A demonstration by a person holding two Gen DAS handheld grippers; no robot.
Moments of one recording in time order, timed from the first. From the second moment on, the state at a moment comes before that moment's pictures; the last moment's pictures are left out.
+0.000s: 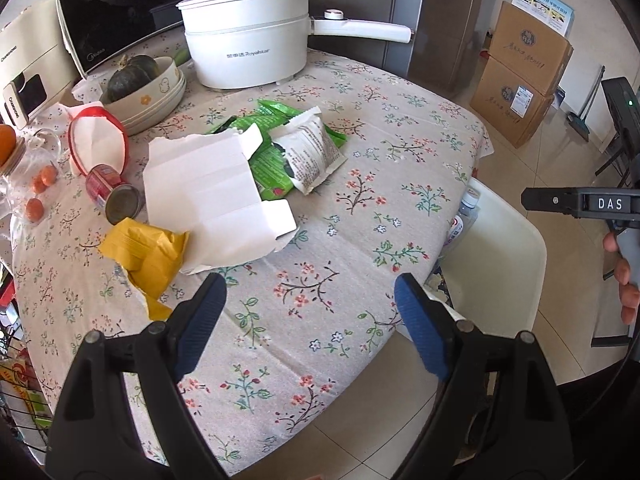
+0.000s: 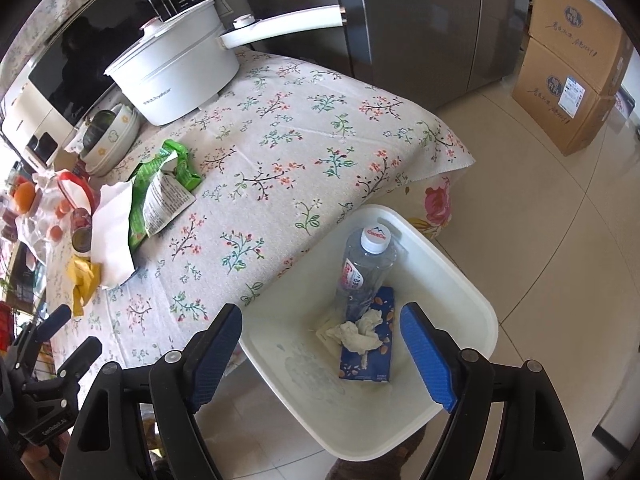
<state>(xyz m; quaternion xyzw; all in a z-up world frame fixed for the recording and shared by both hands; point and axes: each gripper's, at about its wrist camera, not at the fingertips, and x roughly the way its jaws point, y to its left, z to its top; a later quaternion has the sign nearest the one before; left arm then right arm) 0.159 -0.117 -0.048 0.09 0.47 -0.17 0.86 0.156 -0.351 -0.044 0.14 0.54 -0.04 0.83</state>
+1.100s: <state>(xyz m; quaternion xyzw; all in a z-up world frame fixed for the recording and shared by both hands) 0.230 0.012 -0.102 -0.09 0.56 -0.07 0.82 0.213 -0.241 -0.057 0.09 0.56 0.00 0.82</state>
